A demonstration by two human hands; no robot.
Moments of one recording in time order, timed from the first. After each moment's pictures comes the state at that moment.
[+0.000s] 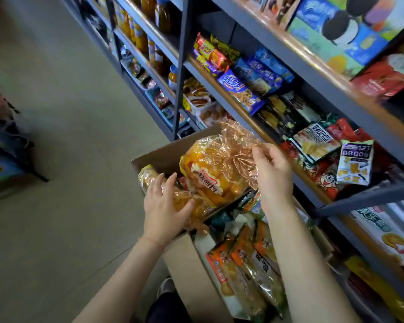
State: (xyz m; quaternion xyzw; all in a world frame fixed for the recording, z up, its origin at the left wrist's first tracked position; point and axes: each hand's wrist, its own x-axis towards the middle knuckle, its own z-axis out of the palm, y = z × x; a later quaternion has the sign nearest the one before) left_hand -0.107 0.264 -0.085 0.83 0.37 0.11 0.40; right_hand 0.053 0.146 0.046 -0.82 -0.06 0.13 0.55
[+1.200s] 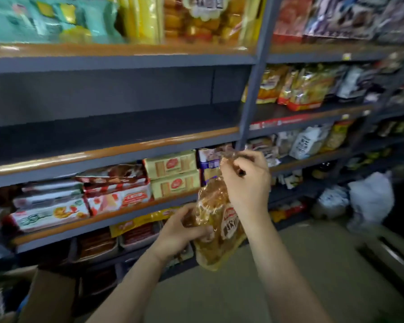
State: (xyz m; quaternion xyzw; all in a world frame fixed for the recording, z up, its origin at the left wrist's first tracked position) left_hand -0.091 -0.514 0.061 0.69 -0.22 -0.32 0.61; right_hand -0.154 -0.665 0.155 -0.79 0.22 -0.46 0.33
